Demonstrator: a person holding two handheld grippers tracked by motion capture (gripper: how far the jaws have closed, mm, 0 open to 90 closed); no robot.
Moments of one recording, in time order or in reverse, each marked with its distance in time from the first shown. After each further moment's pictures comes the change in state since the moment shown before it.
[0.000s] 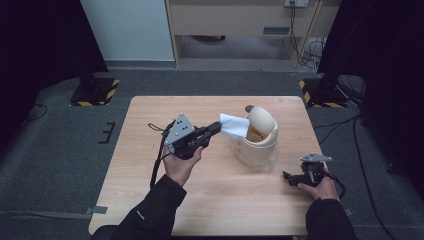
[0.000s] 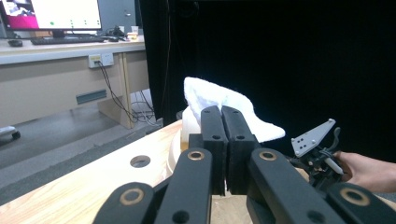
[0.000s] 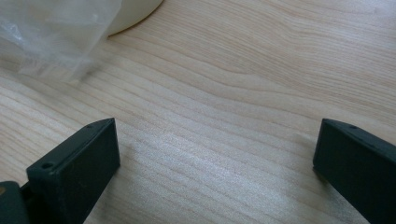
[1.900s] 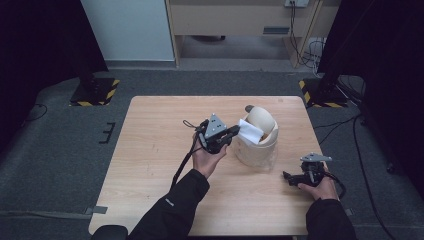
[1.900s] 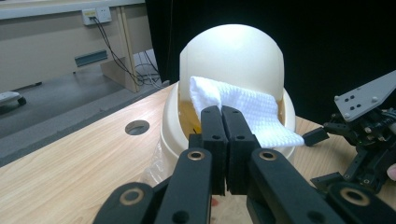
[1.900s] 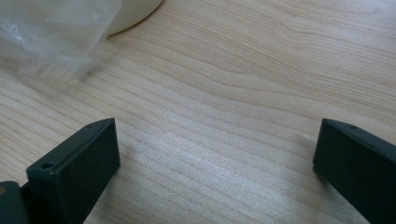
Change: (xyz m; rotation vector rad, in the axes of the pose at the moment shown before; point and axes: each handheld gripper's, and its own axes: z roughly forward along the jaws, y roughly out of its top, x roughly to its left) left arm -0.002 -0.043 0.084 0.176 0.035 0.025; right arm 0.000 0.000 0.000 0.000 0.000 0.000
